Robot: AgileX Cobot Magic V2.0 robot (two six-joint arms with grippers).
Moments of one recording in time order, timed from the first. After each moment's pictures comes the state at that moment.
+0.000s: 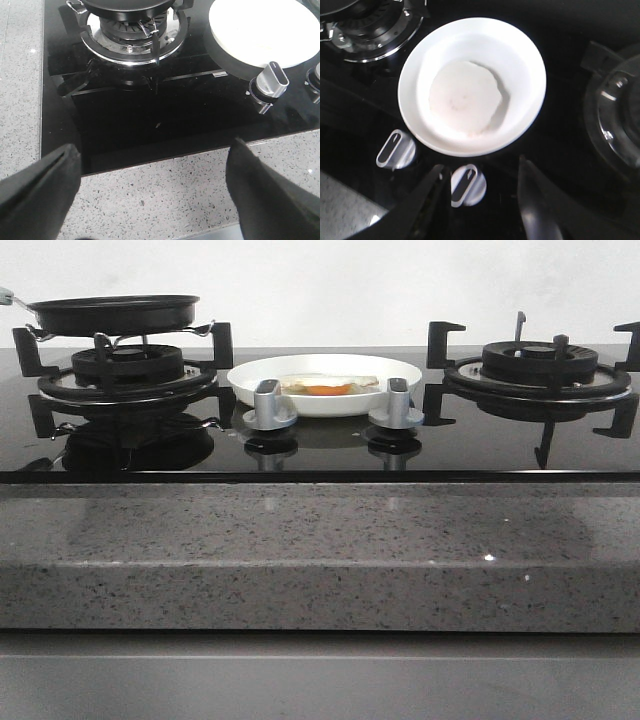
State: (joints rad) left arm -0.19 0.76 -0.90 -0.13 0.87 0.10; right arm 0.30 1.49 -1.57 0.25 0.98 -0.06
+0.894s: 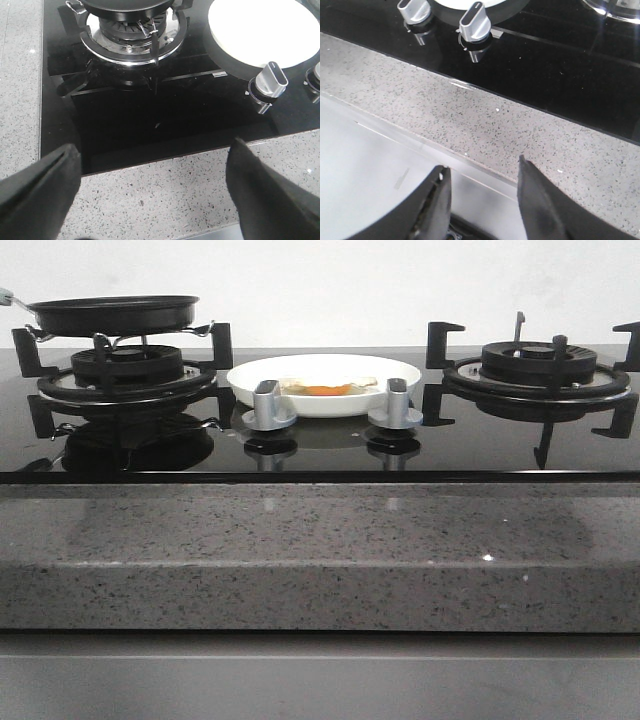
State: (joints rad) left arm -0.19 0.76 -0.90 -0.13 0.87 0.10; right arm 0.30 0.65 -0.82 0.24 0.96 -0.06
